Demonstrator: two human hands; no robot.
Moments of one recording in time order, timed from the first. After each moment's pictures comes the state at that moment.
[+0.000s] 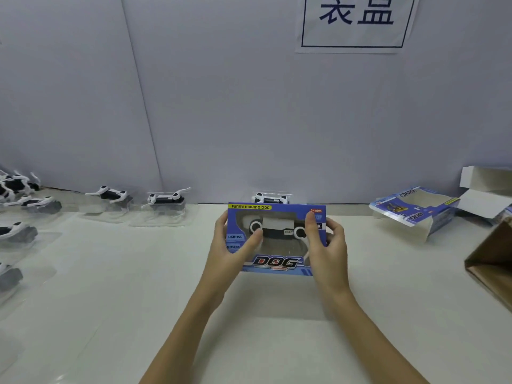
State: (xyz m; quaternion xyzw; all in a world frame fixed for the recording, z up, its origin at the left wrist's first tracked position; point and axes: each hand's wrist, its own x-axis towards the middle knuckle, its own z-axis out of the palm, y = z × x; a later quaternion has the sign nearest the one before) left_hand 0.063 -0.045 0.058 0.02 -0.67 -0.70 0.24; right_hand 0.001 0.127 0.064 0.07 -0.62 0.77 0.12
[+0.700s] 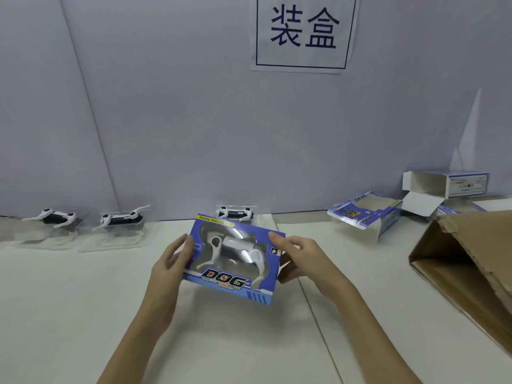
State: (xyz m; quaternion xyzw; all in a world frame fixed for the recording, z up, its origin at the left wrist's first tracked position) left_hand 0.053 -0.079 0.046 0.09 -0.65 -0.72 0.23; right_hand -0.023 0.190 0.088 0.14 -0.76 0.62 -0.12
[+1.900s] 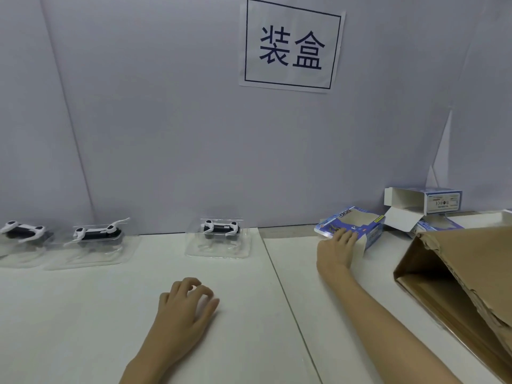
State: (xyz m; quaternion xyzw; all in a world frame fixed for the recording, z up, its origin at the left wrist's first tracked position) left_hand 0.037 -0.064 -0.005 -0.01 -0.96 -0.21 0.20; right_hand -0.151 0.242 0.054 -0.10 -0.97 -0.18 0.11
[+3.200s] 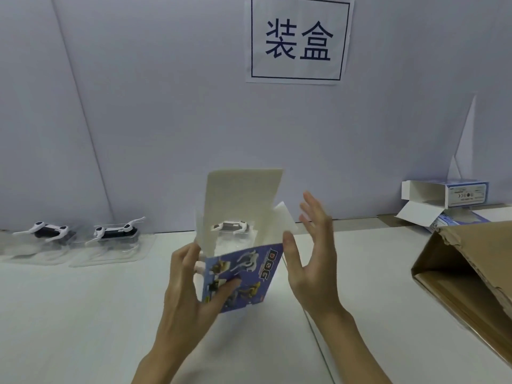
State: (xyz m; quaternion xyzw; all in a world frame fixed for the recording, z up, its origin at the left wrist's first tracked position) left_hand 0.060 -0.037 0.044 -0.10 -0.80 -0.41 0.42; right_hand -0.002 0.176 0.100 0.31 -0.67 0.57 0.36
